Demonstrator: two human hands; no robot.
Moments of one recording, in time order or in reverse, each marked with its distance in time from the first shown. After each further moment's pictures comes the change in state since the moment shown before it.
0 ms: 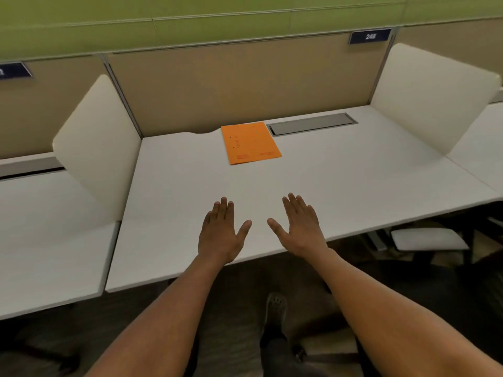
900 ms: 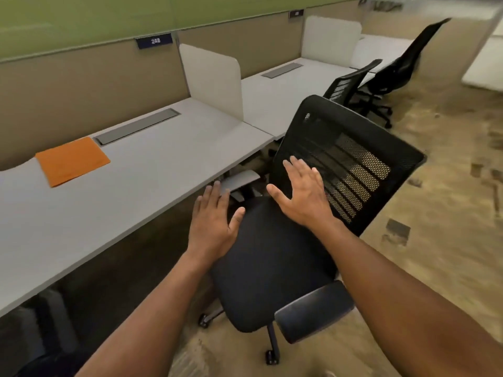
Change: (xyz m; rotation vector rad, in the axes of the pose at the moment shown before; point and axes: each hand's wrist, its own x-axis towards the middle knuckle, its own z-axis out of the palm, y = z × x) left_hand -0.226 0.414 0.027 -0.124 0.084 0.627; right_hand -0.394 0.275 -0.225 -0.058 0.478 0.410
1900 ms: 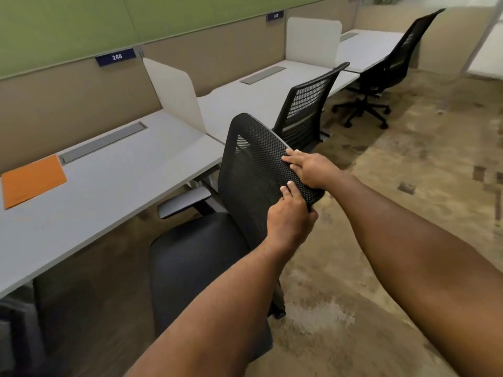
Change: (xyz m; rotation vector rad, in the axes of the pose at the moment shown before) left_hand 0.139 0.394 0.116 -0.043 -0.146 -0.014; right_hand 0.129 0.293 -0.126 -0.077 -0.382 -0.096
